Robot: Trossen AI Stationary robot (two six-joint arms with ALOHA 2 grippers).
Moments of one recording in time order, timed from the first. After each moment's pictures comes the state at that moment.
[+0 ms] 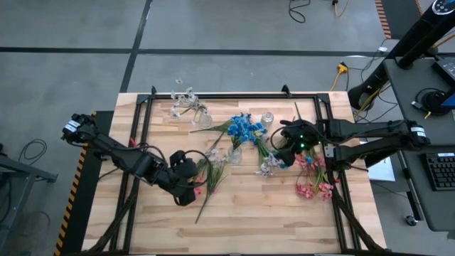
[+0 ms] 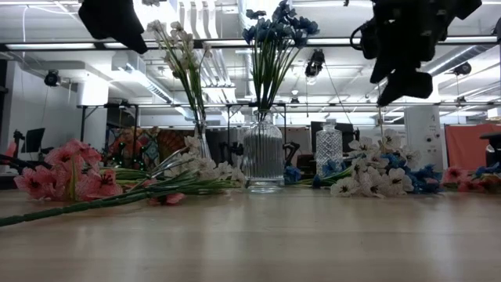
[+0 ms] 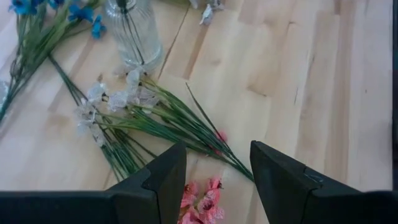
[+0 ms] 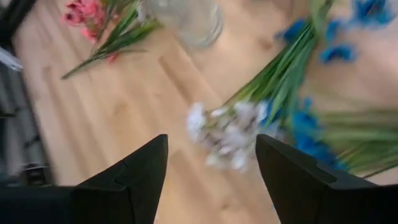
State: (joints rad) left arm -0.50 1.34 1.10 -0.76 -0.42 -0.71; right arm -0.10 1.02 0.77 -0.65 -0.16 0.70
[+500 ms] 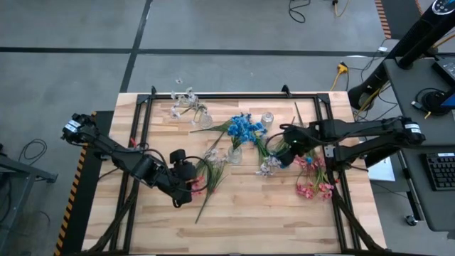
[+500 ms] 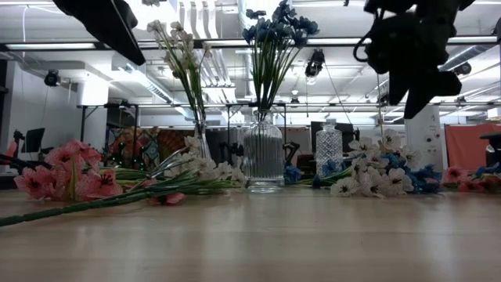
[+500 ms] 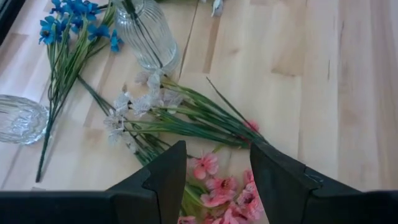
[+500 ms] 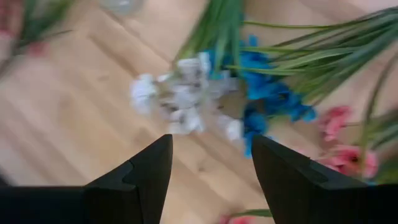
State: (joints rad) left arm -0.52 1.34 1.06 -0.79 -0.49 -0.55; right arm -0.07 1.12 0.85 -0.89 -0.07 0.91
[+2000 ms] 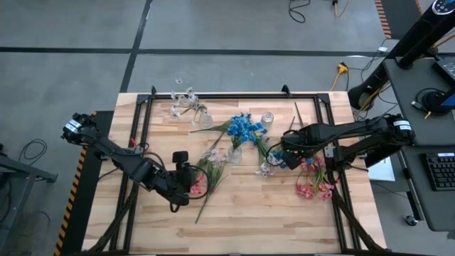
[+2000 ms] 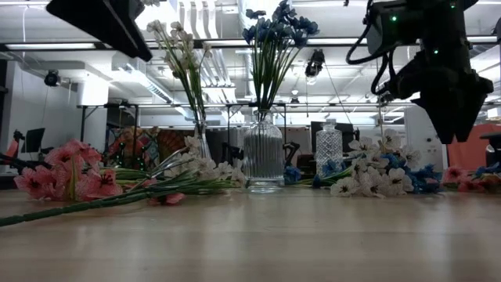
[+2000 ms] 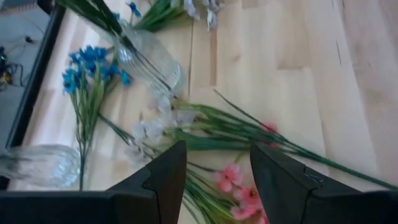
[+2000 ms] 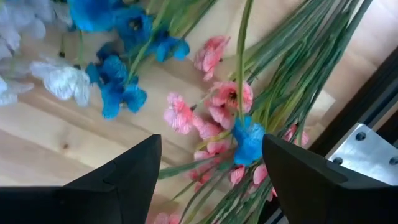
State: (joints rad) left arm -0.55 1.34 1.02 -0.71 -0.59 -0.32; right arm -0.05 1.27 0.84 -1.19 0.04 0.96
